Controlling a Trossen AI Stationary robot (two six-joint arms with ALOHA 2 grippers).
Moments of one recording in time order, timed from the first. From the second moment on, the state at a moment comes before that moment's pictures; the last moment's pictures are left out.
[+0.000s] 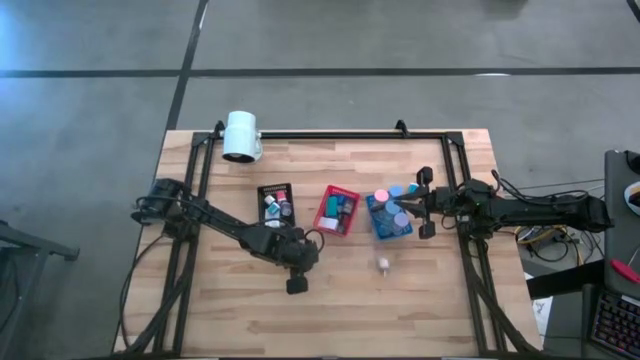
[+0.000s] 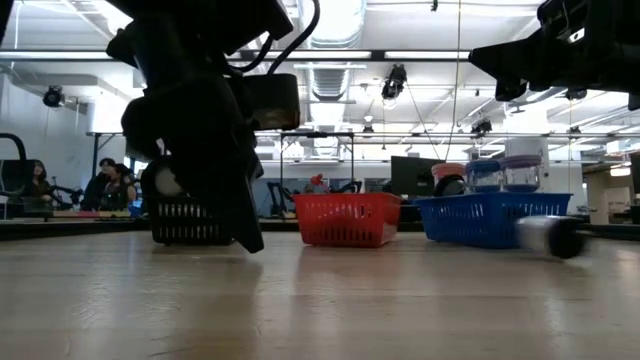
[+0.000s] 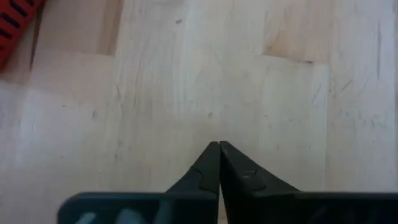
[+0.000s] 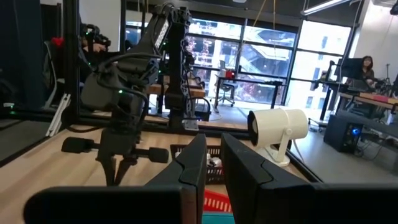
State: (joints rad) left arm -0.29 1.86 1.03 -0.27 -0.07 -0.38; right arm -0.14 0.53 0.08 0.57 -0.11 -0.08
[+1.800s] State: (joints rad) left arm -0.16 0.52 0.20 0.38 -0.12 0.06; right arm 0.81 1.36 1.06 -0.95 0.21 1.19
